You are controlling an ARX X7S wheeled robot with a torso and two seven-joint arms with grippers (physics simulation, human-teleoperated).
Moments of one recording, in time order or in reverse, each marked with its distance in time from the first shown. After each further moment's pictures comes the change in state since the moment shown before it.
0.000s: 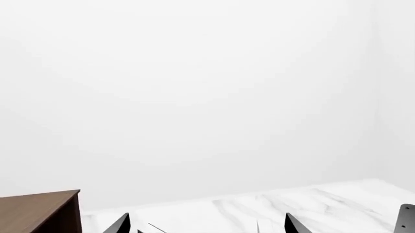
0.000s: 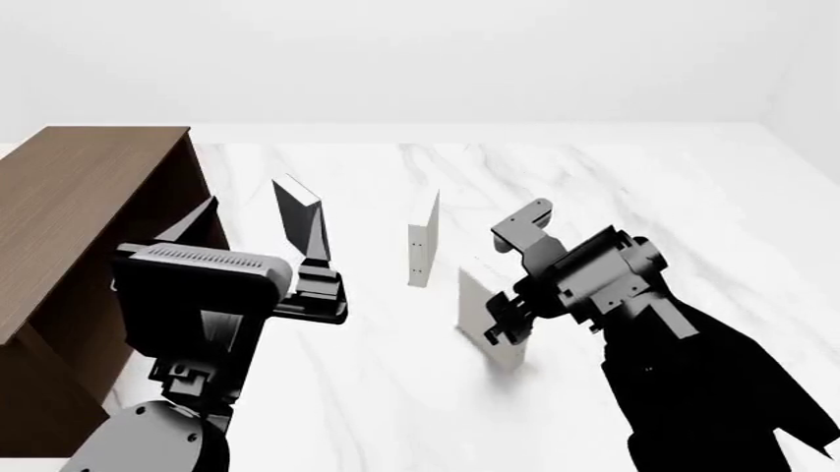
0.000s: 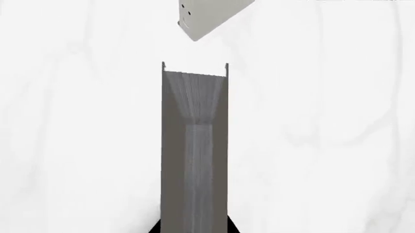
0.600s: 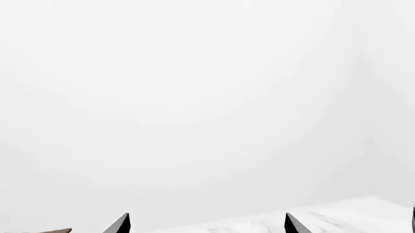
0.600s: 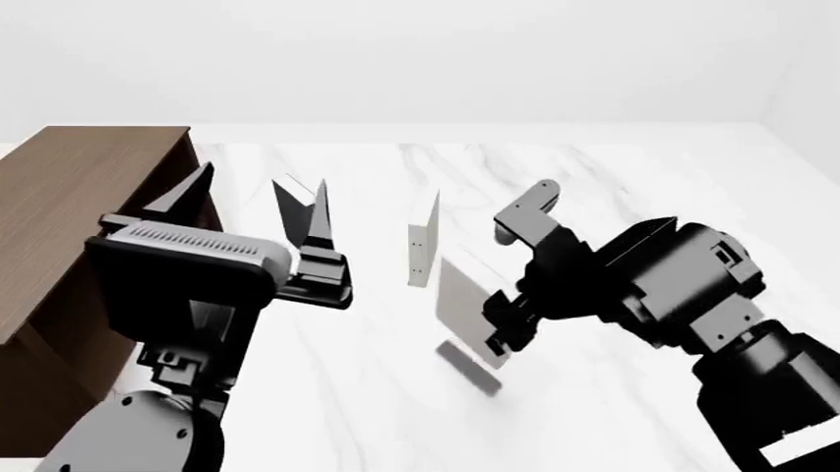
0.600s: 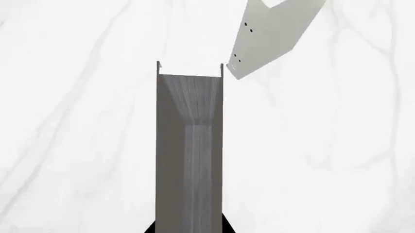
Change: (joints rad) left arm -0.074 -0.017 0.017 0.070 -0.019 -0.040 -0.011; right arm -0.131 0.340 0.165 -0.983 0.176 0.478 0.166
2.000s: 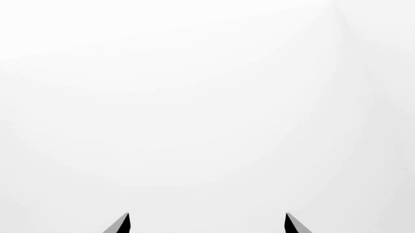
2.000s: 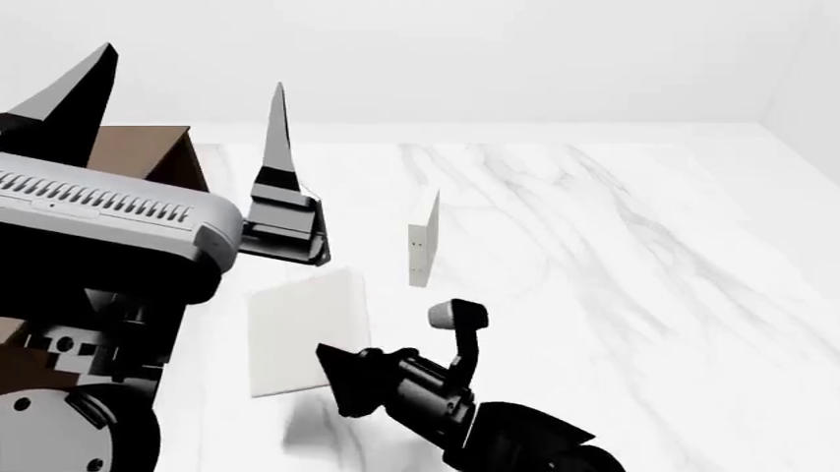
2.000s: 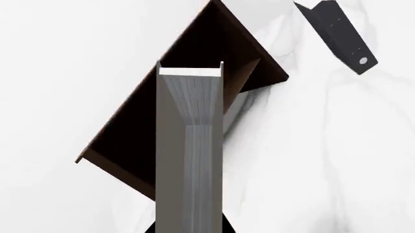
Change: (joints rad) left arm -0.292 -0.145 -0.015 0.252 -0.208 -0.265 -0.208; right arm -0.733 -0.363 0.531 -0.212 0.481 -0.452 0.340
